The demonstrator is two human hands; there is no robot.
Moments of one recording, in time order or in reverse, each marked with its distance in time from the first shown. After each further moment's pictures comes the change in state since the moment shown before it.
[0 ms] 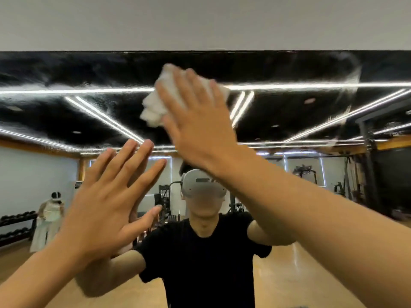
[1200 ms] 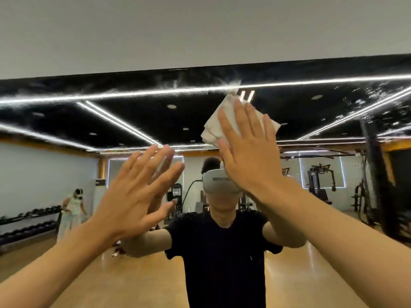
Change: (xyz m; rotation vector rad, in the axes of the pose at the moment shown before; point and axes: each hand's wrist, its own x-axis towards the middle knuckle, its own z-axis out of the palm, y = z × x) left_hand 0.131 0.200 -0.008 -0.058 -0.038 0.056; right_hand -0.176 0.253 -0.048 0.034 -0.031 0.193
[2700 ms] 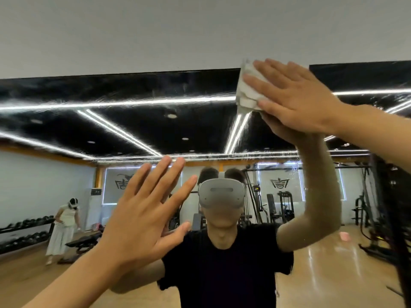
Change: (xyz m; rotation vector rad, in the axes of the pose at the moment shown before) left_hand 0.001 0.011 0.020 0.089 -0.011 -0.042; right_hand 0.101 0.092 -0.048 -0.165 -0.162 -0.342
